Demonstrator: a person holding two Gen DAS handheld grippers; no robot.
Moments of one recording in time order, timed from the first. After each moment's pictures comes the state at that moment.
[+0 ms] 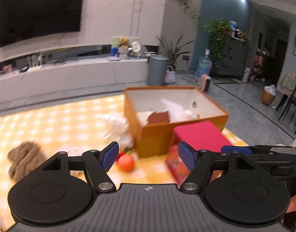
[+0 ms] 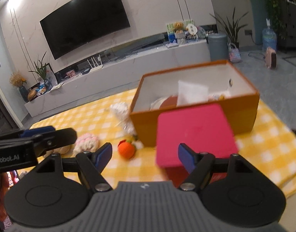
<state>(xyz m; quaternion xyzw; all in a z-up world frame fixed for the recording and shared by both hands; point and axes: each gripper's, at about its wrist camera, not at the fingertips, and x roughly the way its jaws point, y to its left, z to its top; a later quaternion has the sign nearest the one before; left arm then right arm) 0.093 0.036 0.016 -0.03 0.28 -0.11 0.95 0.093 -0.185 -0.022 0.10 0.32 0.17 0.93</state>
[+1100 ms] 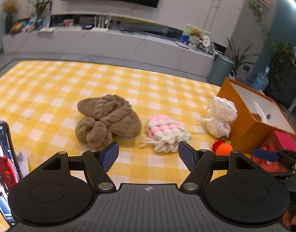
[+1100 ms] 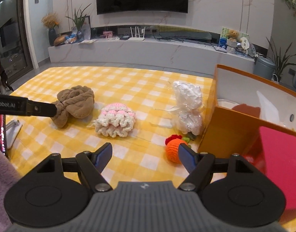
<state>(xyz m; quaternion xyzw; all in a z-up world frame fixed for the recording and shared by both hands) 0.099 0.209 -0.049 -0.15 0.33 0.05 0.93 0.137 -0.033 -0.074 -0.09 0.31 0.27 0.91</state>
